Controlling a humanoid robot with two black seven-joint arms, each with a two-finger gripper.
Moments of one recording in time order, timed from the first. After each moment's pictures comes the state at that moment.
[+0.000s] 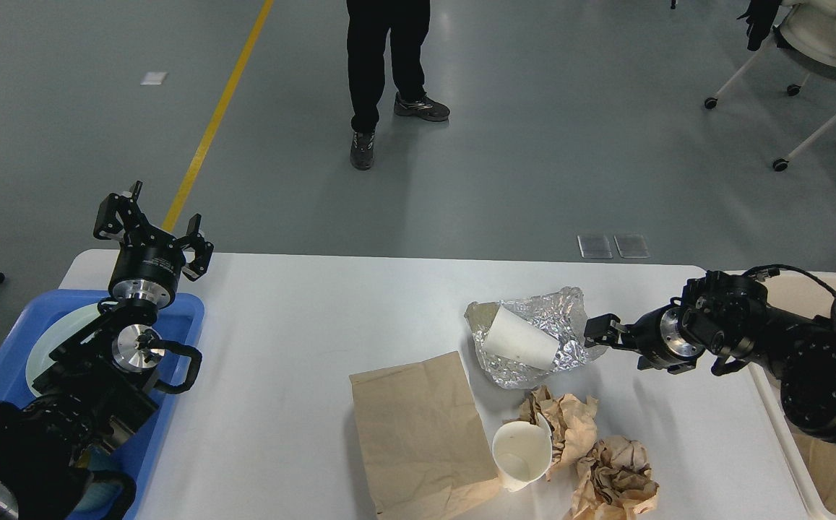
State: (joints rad) left arm -0.82 0.09 -0.83 -0.07 -0.08 -0.48 -0.48; right arm 1.04 -0.15 -1.10 0.29 -0.02 0.55 0.16
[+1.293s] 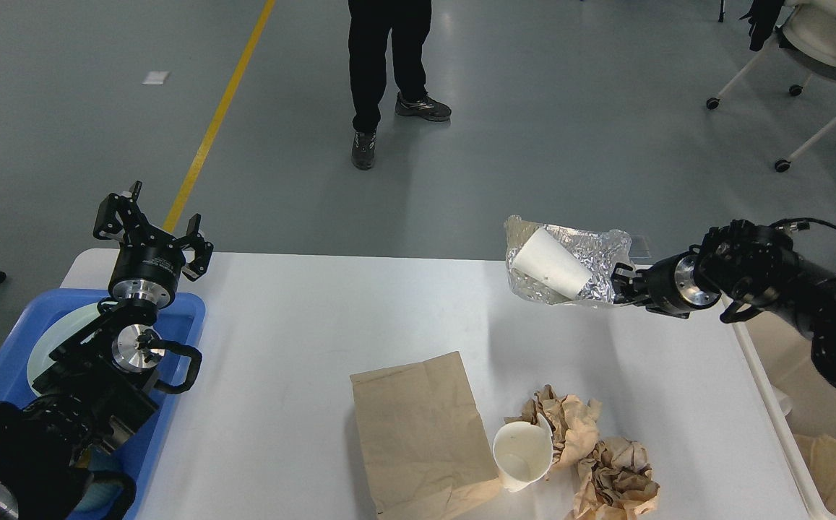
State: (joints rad) left arm -0.82 0.09 -0.83 -0.07 -0.08 -0.48 -0.48; right arm 1.21 -0.24 -1.00 0.31 0.01 0.61 0.09
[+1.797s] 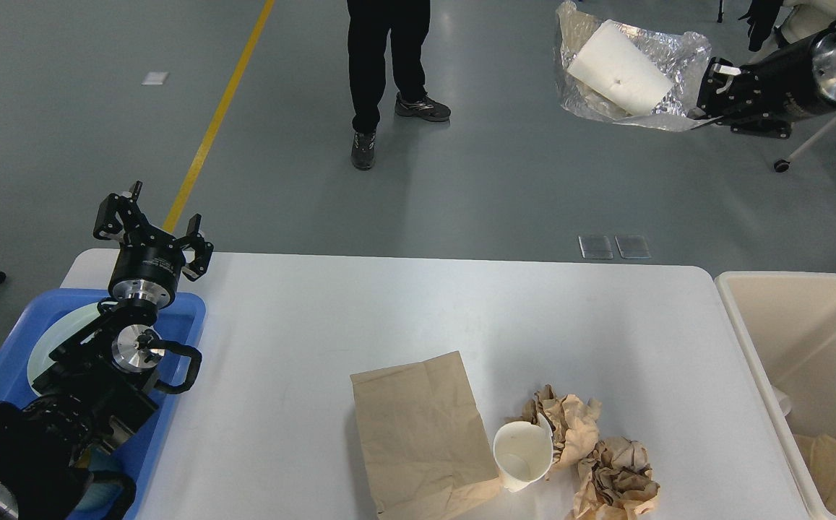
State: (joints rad) left arm -0.82 0.09 -0.83 -0.07 -0.08 -0.48 -0.48; right arm 1.68 -0.44 -1.01 0.36 -0.02 0.89 0.09
